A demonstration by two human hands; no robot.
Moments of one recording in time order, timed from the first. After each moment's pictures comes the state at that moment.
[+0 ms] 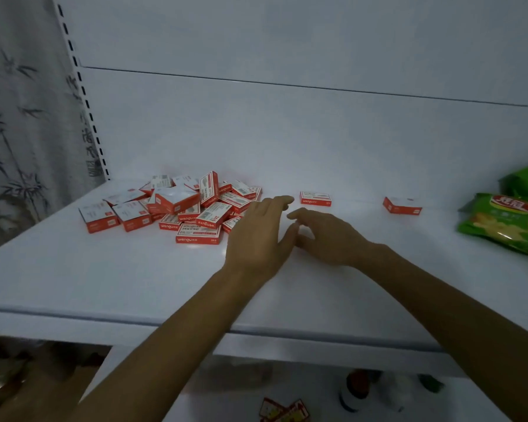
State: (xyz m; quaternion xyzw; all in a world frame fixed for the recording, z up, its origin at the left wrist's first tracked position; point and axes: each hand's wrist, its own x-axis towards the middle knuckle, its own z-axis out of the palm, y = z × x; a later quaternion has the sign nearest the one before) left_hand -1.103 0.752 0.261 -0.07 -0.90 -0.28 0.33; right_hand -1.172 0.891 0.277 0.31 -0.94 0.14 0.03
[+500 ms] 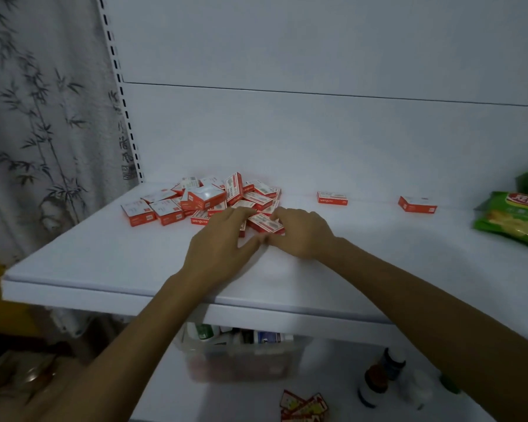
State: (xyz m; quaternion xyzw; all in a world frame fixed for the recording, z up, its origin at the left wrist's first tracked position) left_hand -1.048 0.672 0.258 -0.03 -0.93 -0.21 0.29; right_hand -1.145 0.820 0.272 0.33 -0.94 0.09 0.09
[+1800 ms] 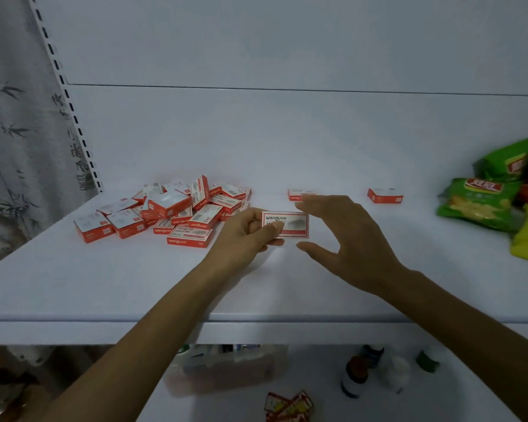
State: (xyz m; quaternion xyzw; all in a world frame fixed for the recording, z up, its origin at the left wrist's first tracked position) left_hand -1.065 0.742 0.285 -0.06 -0.75 -0.65 0.09; right_hand -1.101 0.929 0.278 0.39 -0.83 0.19 0.34
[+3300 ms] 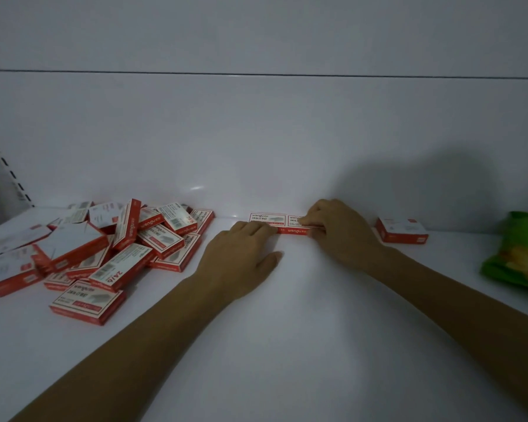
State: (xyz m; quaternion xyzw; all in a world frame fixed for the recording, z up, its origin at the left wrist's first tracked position) left_hand -1.239 0.778 0.245 -0.10 -0.97 -0.06 0.19; right_hand -1.335 0.965 0.256 0.33 -0.91 0.18 0.15
